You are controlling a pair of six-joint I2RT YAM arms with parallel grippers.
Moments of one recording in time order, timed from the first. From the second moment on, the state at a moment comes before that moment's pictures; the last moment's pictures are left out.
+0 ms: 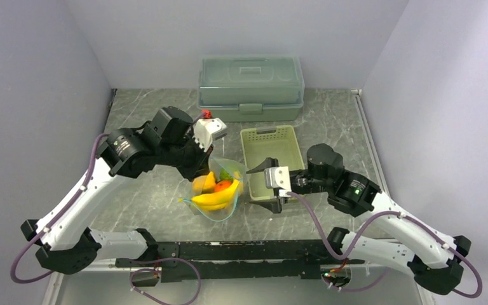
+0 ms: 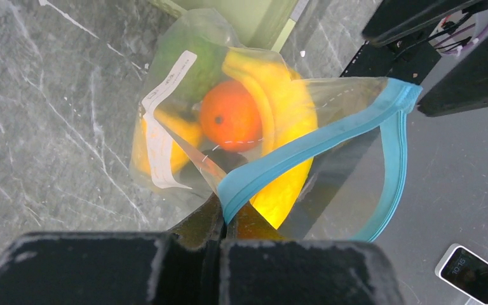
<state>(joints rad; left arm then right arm) -0.82 1.22 1.66 -1.25 0.18 -0.02 0.93 0.84 0.99 -0.43 -0.61 -0.60</state>
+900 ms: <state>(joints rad) -0.82 1.21 1.67 -1.26 0.27 -0.02 0.97 1.00 0.99 -0.15 -0.65 -0.52</state>
